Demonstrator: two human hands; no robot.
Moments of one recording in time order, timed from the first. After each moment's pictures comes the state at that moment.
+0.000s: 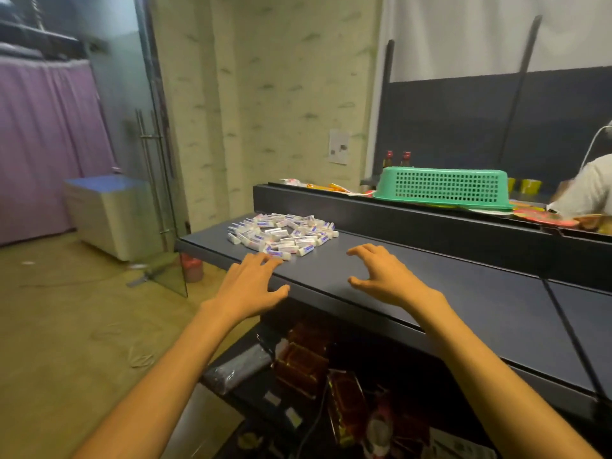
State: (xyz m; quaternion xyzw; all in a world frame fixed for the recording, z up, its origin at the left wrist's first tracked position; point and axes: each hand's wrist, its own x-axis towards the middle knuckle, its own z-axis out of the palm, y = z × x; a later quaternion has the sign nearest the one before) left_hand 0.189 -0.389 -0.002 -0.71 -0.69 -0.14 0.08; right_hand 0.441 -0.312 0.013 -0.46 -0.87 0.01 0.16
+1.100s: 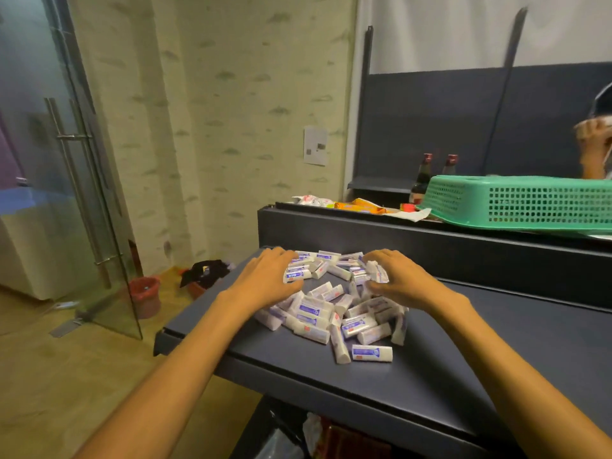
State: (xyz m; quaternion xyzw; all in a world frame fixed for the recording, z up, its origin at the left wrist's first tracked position) left_hand -0.017 -0.075 0.003 -0.79 -0.59 -0.17 0.03; right_hand 0.251 -0.073 0.010 -0.56 -0.81 0.01 0.17
